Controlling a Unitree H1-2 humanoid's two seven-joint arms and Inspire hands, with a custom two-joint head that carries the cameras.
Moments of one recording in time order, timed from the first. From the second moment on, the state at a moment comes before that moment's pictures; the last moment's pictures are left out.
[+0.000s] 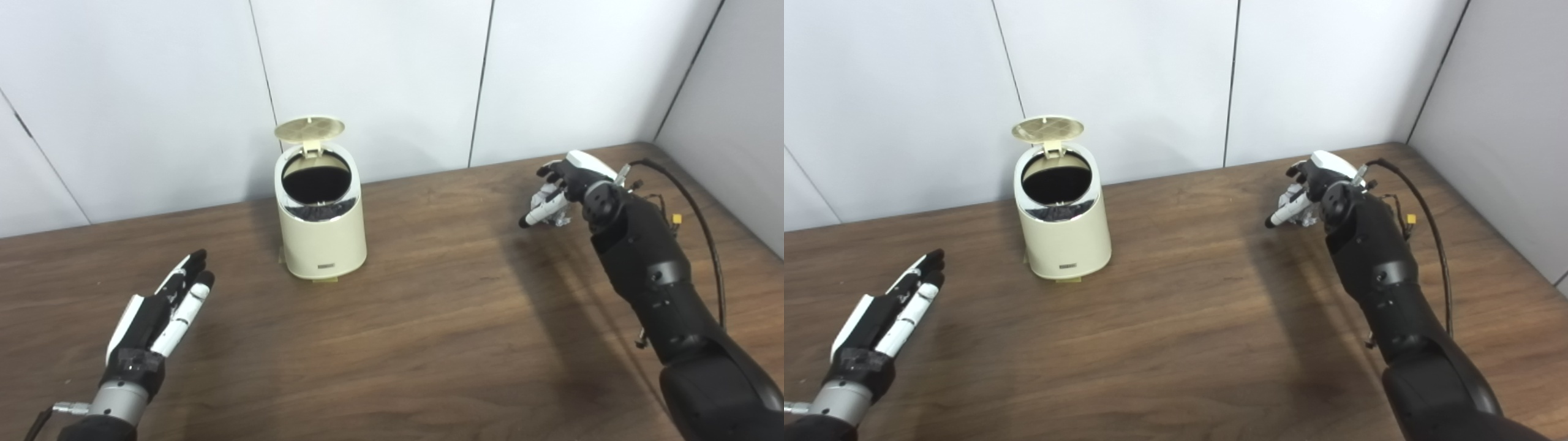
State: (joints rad) left arm -0.12 0.27 0.00 -0.30 0.04 0.44 -0.19; right arm -0.61 -0.45 -0.04 0.42 -0.89 0.47 0.41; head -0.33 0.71
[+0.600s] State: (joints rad) left arm -0.12 0.27 0.00 -0.31 0.04 0.44 -0.19; right arm -0.61 -0.36 -0.27 0.37 -0.91 0.47 0.44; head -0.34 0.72
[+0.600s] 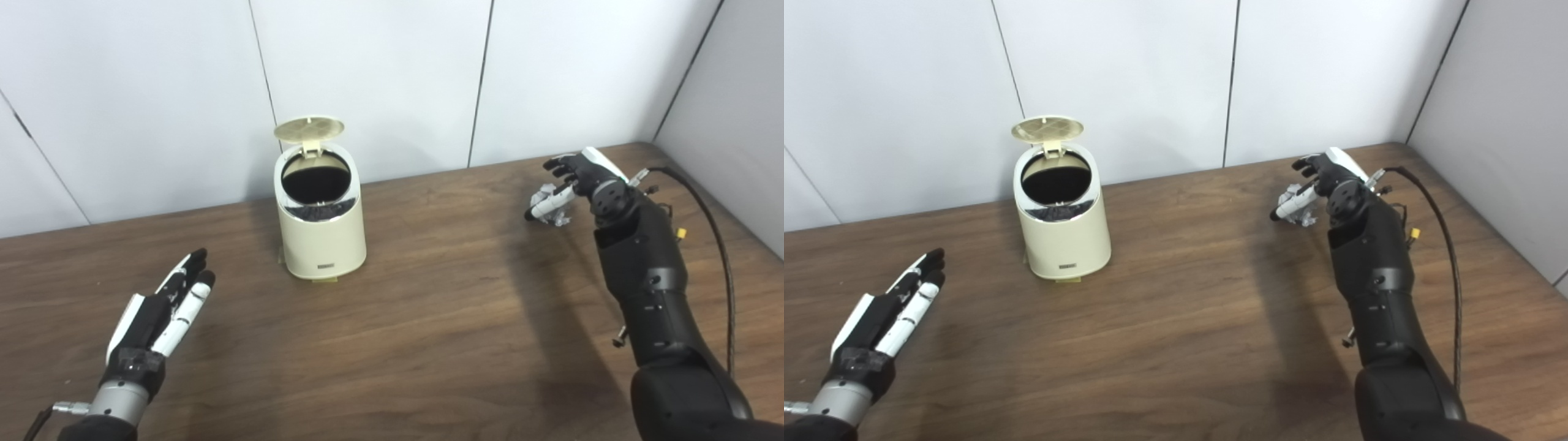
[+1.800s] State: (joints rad) left arm -0.12 0.27 0.00 -0.30 0.04 0.44 -0.19; right arm -0.59 -0.44 -0.06 0.34 -1.05 0.47 0.53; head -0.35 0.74
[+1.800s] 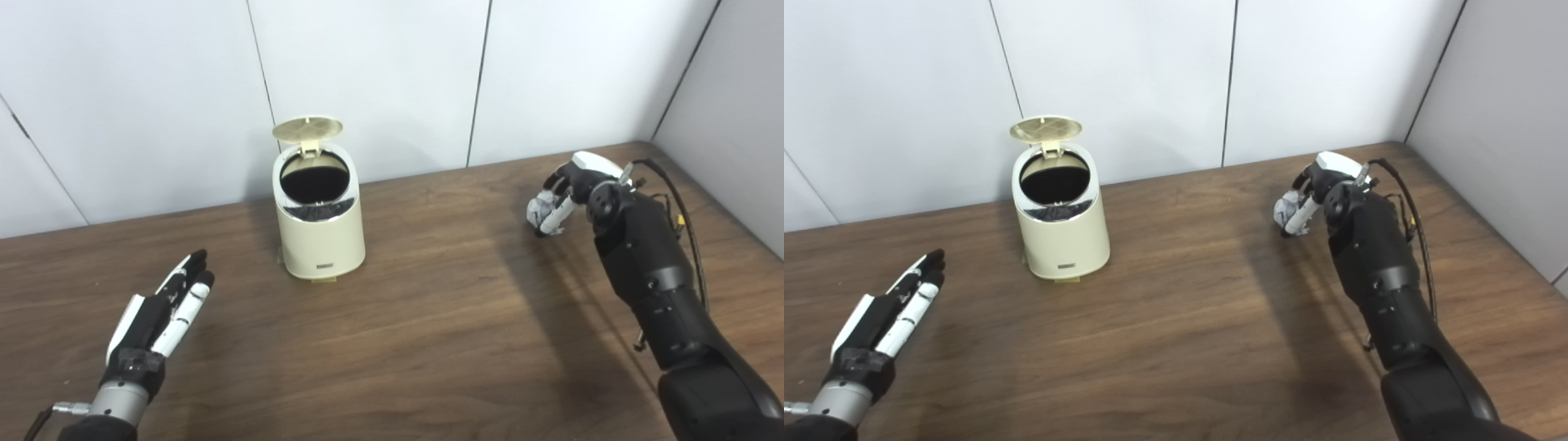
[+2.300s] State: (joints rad) left arm -0.12 0.27 -0.01 -0.30 0.05 0.44 -0.19; right arm -0.56 -0.46 -0.04 0.32 -1.01 0.47 0.47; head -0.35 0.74
